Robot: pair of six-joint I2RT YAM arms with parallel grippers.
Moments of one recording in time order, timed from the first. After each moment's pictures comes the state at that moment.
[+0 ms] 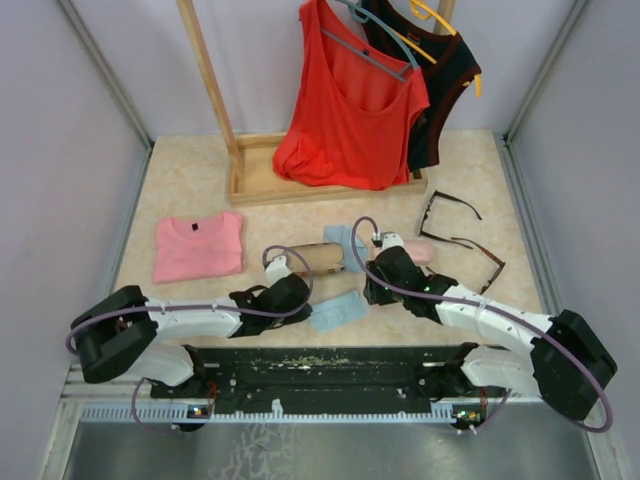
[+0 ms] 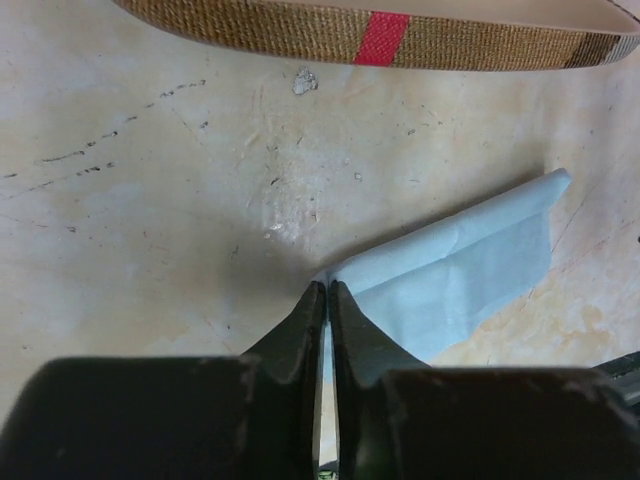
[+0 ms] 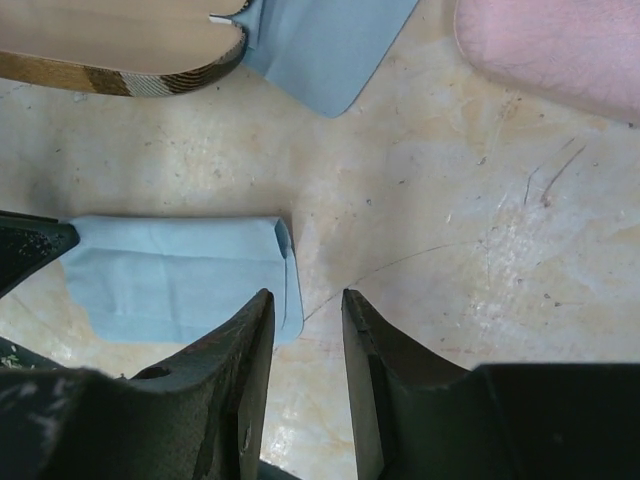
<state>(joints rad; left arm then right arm) -1.07 1.38 0.51 -0.01 -0.36 -1.14 0.78 1.10 0.54 -0.25 0.16 0.51</state>
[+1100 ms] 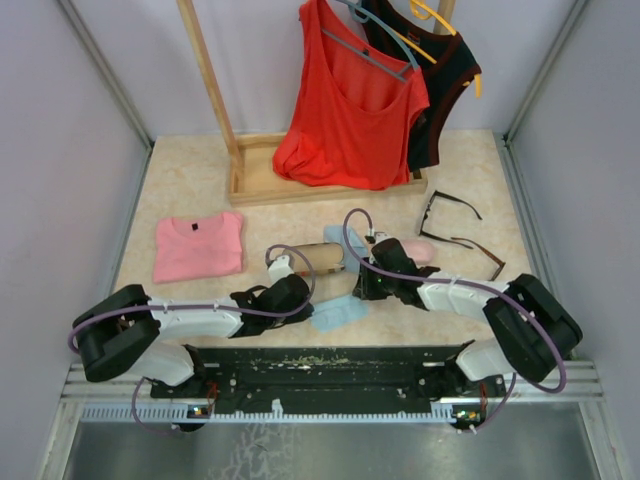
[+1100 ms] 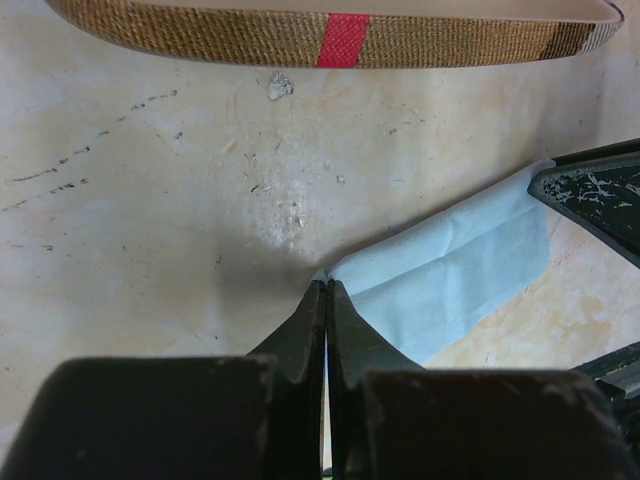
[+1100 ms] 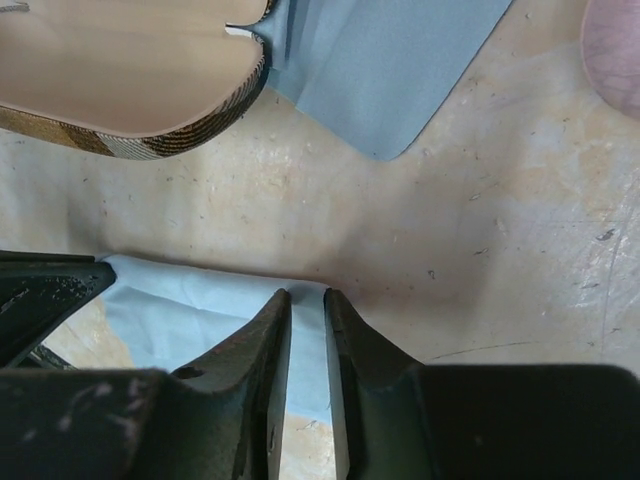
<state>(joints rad) -1.07 1.39 0.51 0.04 -0.34 -1.08 0.66 1.38 0.53 0.01 -0.12 0.56</state>
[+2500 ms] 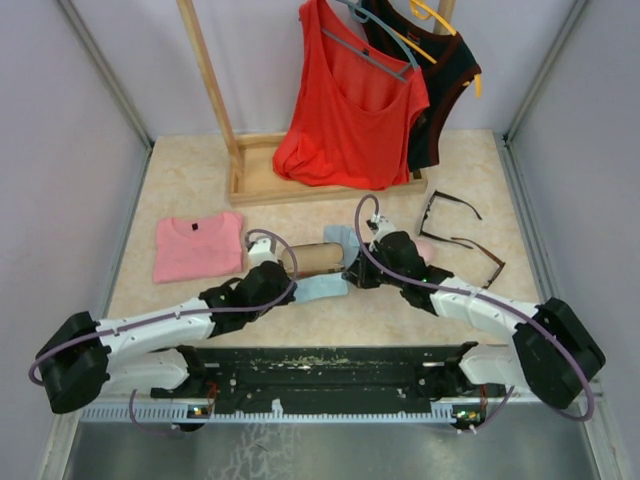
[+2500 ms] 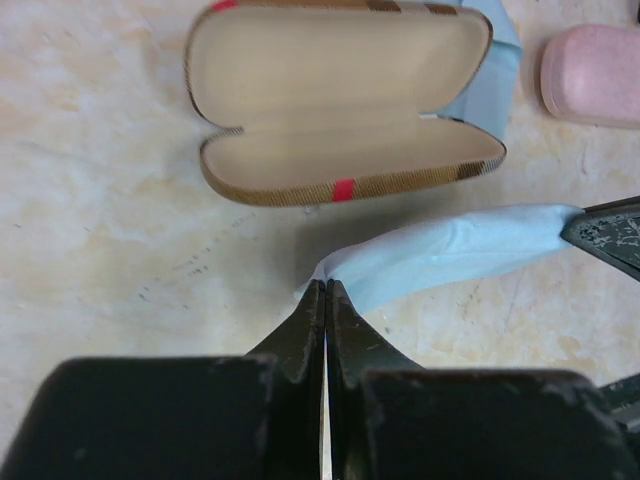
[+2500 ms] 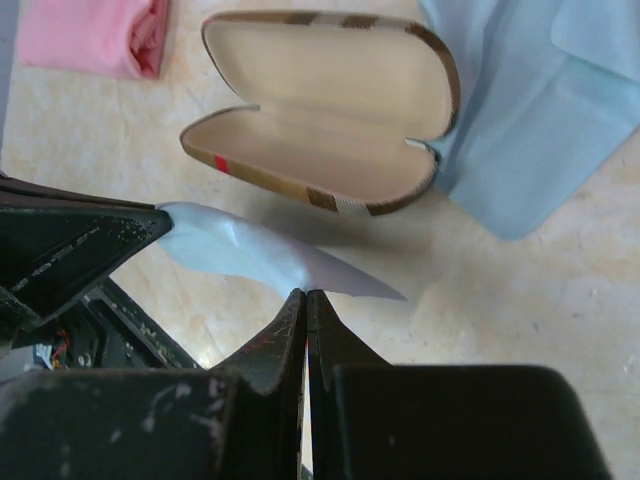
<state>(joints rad) -1.00 1.13 0.51 -0.07 -0.45 -0.89 0.68 1.19 0.52 0.09 -0.18 0.61</state>
